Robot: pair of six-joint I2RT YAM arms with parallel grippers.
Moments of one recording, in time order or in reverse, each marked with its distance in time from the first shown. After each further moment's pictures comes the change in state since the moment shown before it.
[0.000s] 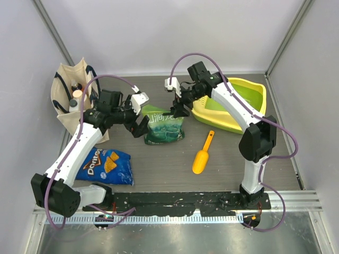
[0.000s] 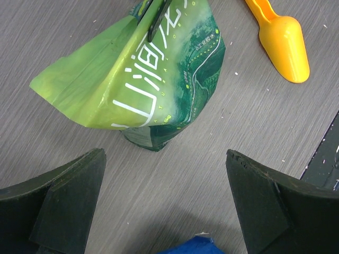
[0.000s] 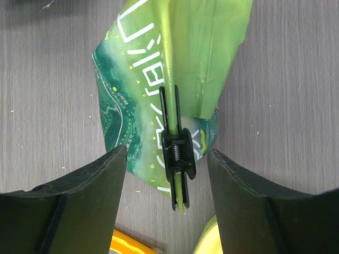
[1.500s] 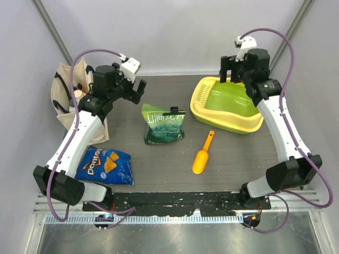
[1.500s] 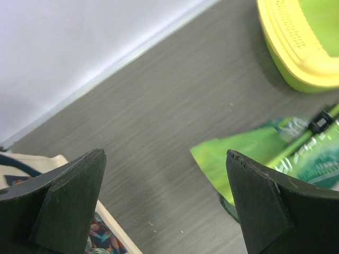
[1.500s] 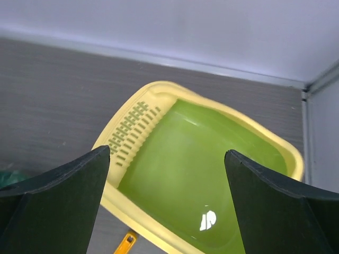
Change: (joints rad) left arm 0.009 0.116 0.260 0.291 -0.434 -0.172; right arm -0.317 -0.477 -0.264 0.488 0.842 0.843
